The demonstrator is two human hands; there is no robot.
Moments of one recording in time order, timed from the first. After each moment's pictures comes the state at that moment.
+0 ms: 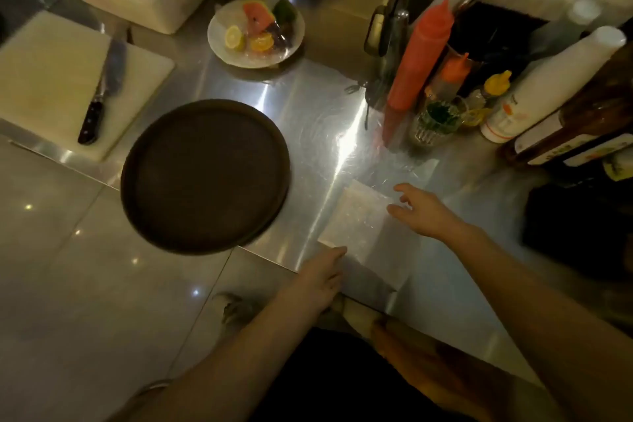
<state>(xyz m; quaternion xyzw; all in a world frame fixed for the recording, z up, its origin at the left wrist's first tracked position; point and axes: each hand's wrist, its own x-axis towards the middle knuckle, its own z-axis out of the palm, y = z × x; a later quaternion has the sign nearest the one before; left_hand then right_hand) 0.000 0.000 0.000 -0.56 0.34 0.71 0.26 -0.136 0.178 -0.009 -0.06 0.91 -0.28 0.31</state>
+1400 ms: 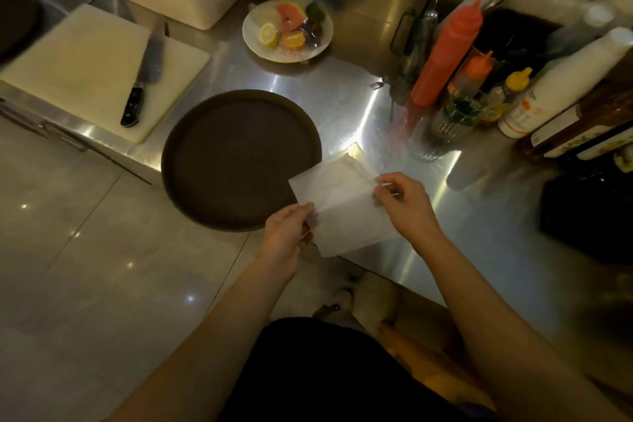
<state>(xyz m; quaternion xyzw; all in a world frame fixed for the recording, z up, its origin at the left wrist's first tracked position) 0.035 -0.108 0.043 -0.46 0.47 0.75 0.09 -0.045 0.080 0.050 0.00 0.85 -0.50 0.14</state>
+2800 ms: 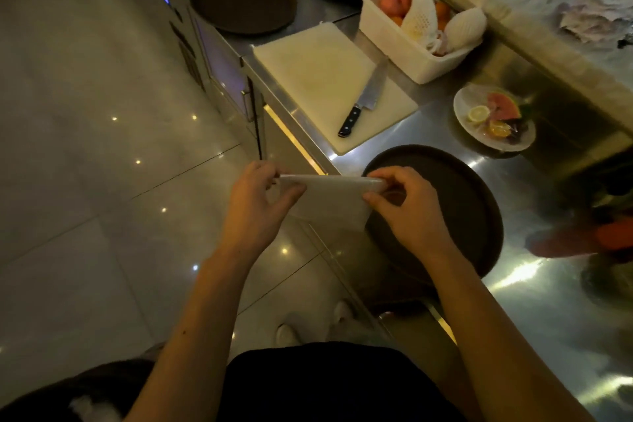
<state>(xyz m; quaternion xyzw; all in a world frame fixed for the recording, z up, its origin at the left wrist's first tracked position) 0.208 -0.462 0.125 -0.31 0.81 0.45 -0.23 0.046 -0.289 0.138 -0.33 0.82 -0.44 0.18</state>
